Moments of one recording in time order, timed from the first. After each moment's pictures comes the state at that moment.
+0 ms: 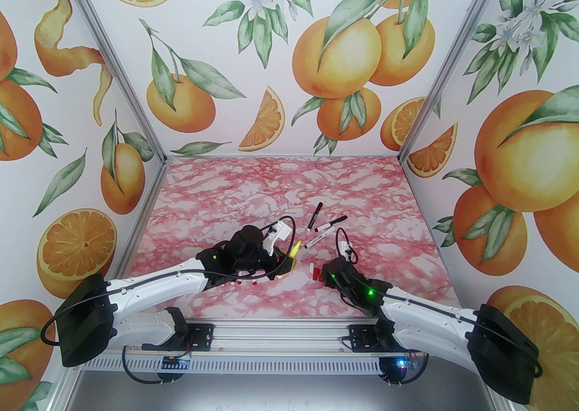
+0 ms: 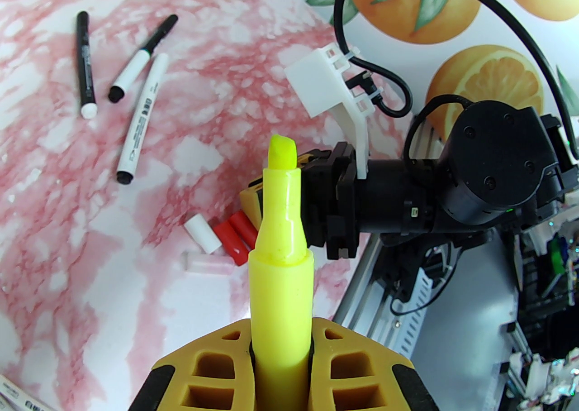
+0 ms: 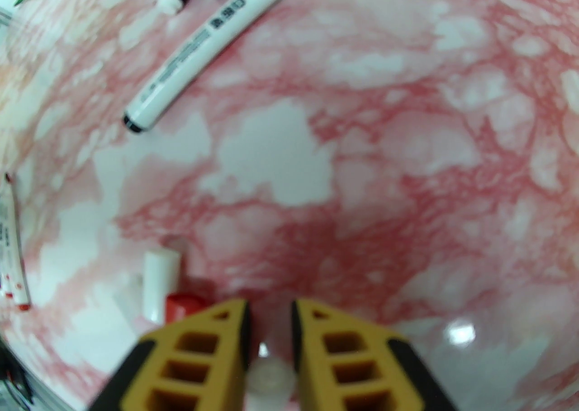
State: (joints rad) left arm -0.94 1.26 0.69 0.02 0.34 -0.45; right arm 0.82 0.99 0.22 -0.10 0.28 0.92
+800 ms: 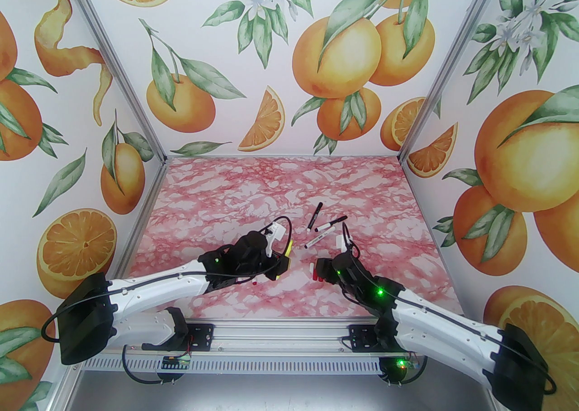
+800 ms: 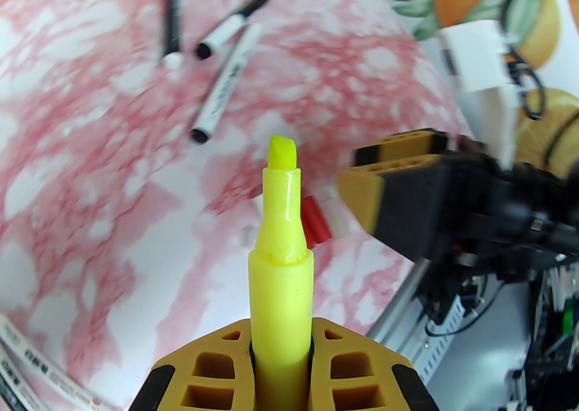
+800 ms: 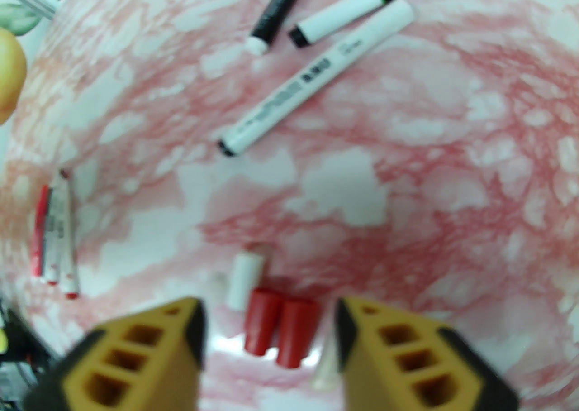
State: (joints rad) left arm -1.00 1.26 0.69 -0.11 0.05 -0.63; right arm 0.82 0.80 0.34 -0.28 0.21 0.81
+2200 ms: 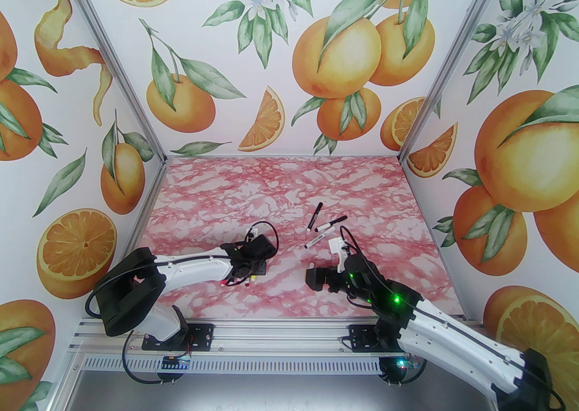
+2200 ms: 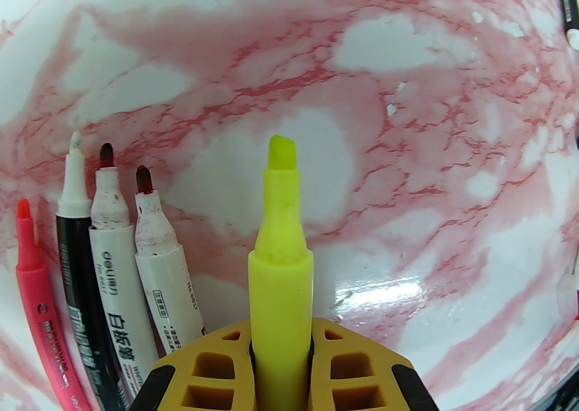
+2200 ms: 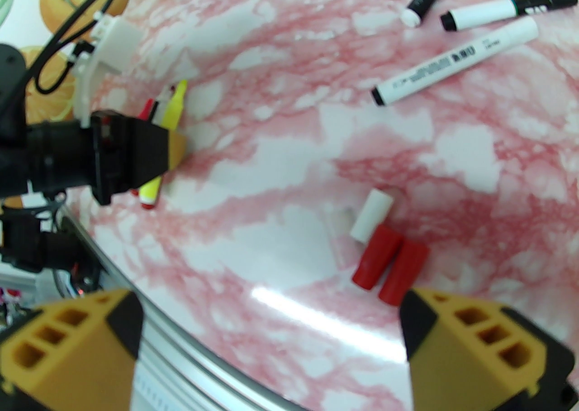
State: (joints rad) left arm -0.91 1.54 0.75 -0.45 -0.26 -0.86; right arm 0.82 0.64 0.35 -0.37 -0.06 0.72
